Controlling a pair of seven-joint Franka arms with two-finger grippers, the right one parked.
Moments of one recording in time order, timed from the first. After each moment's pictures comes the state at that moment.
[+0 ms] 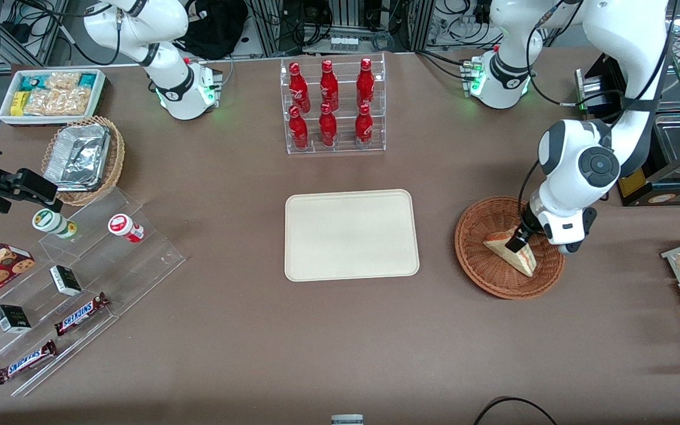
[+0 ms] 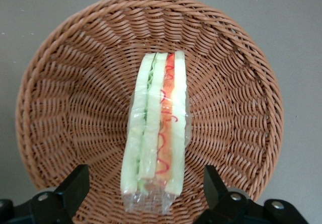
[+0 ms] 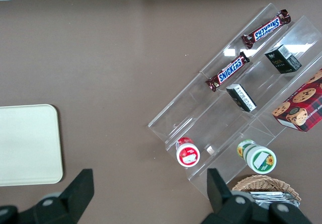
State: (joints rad) arm 0.03 0.21 -0.17 -2.23 0.03 2.46 -1.07
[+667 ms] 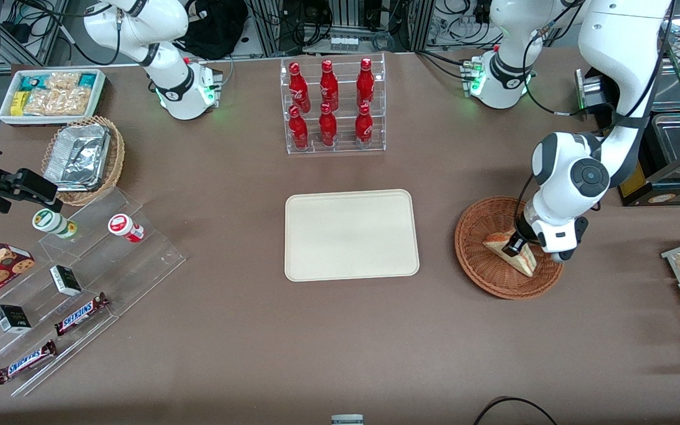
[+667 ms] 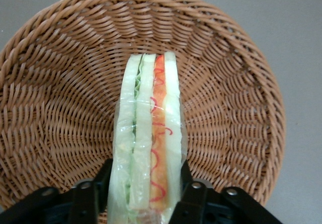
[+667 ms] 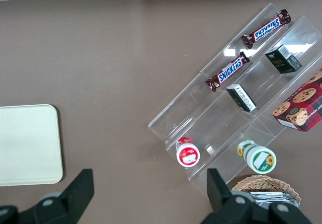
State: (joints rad) arm 0.03 0.27 -0.17 -2.21 0.03 2.53 -1.08
